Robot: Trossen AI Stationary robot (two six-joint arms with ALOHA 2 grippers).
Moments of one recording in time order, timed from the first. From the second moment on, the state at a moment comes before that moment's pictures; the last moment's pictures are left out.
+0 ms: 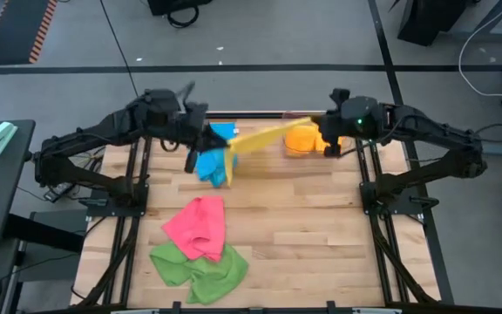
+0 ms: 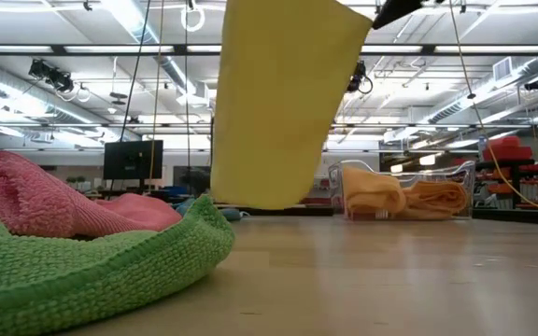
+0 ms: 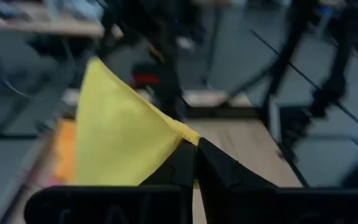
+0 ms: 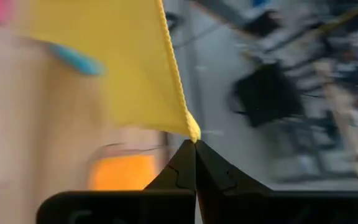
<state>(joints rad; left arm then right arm) 0.24 1.21 1.40 -0.46 0.34 0.04 -0.17 1.10 1.38 -0.90 0.44 -0.55</state>
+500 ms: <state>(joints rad) -0.12 1.51 1.26 -0.21 0.33 -0.12 0.09 1.10 1.23 -1.33 0.20 -0.09</state>
